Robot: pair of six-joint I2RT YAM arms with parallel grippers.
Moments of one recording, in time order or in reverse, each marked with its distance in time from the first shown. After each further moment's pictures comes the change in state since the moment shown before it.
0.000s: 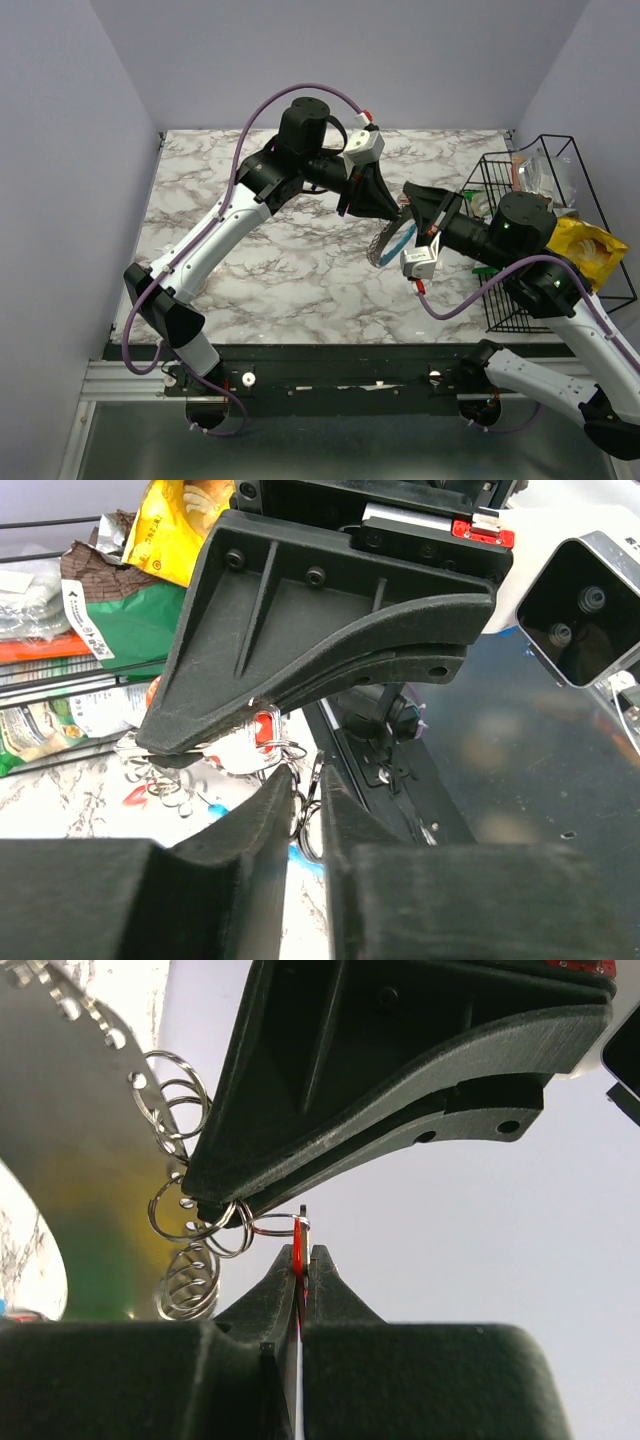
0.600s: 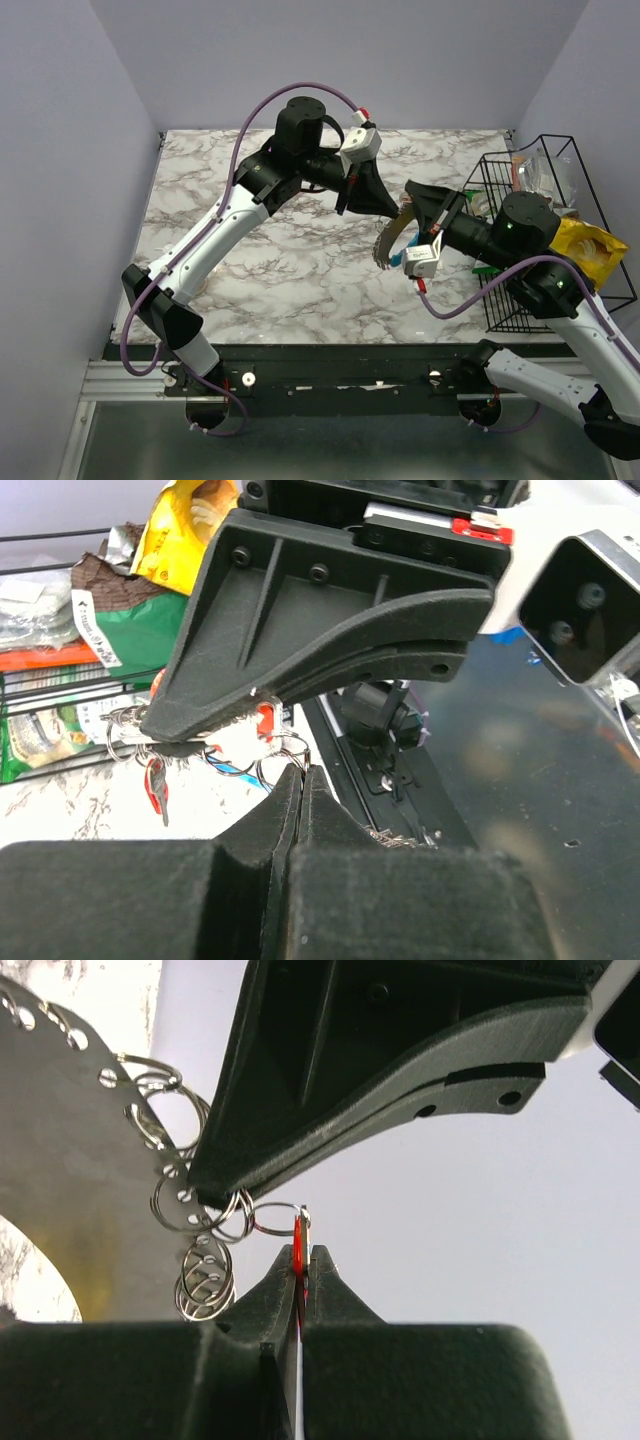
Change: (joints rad) left arm 0.007 -0.011 -0.023 0.065 0.002 -0.050; right arm 0.000 -0.002 0.012 -0.004 0.011 0.011
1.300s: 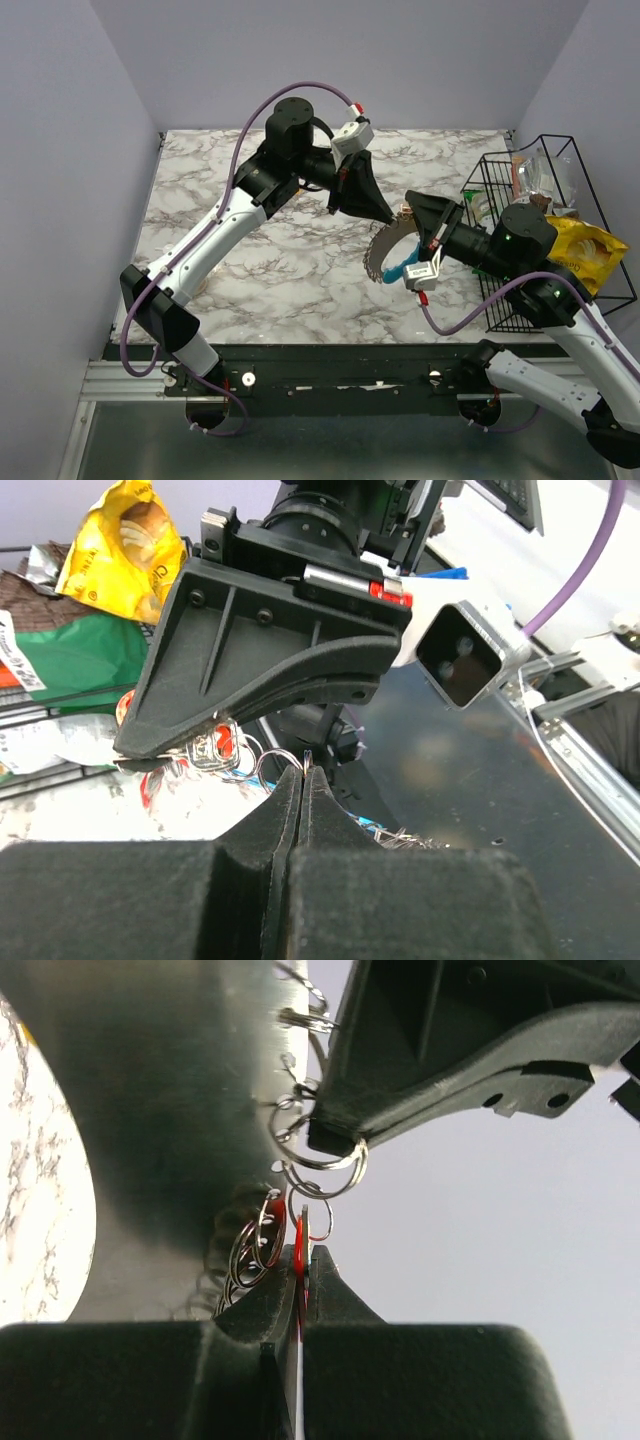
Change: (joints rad) left arm 0.024 -0.029 -0.085 0.256 0.158 -0.279; right arm -0.006 -0.057 -0.087 0.024 -0.011 -0.096
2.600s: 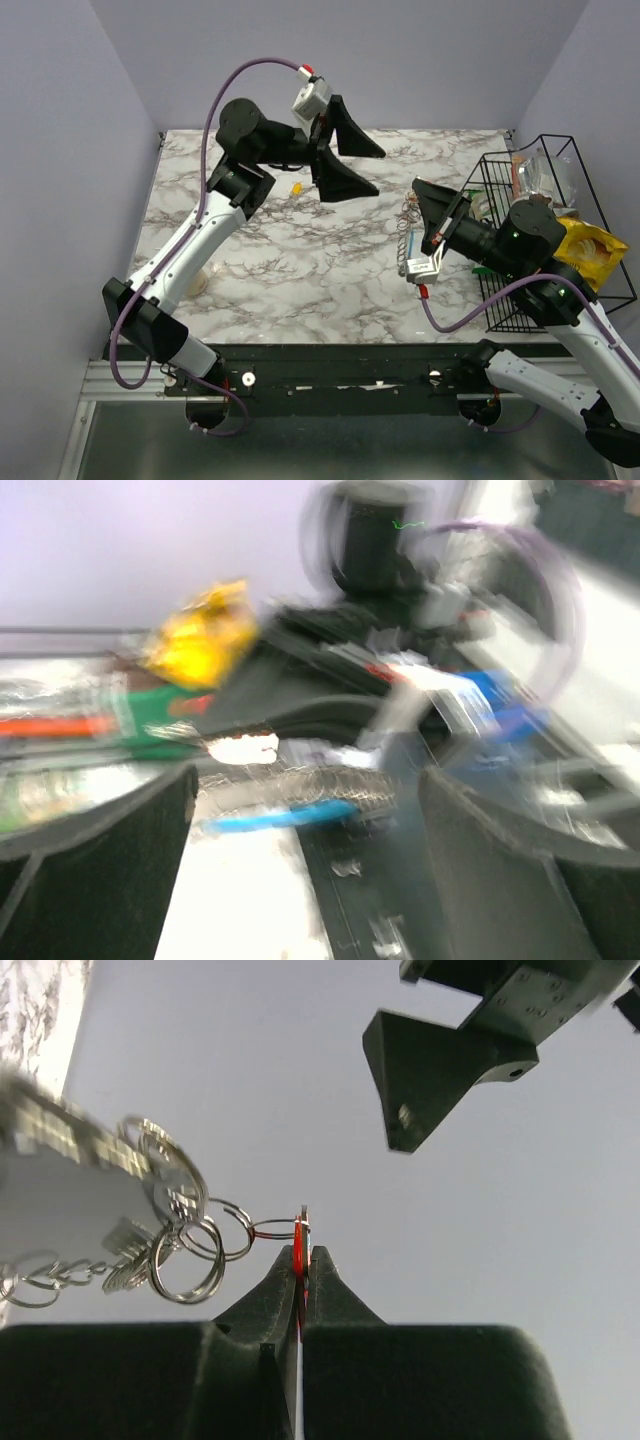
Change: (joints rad) left arm 0.111 -0.089 -0.200 0.740 -0.124 -0.595; right arm 0.000 0.003 0.023 0.026 0.031 -0.112
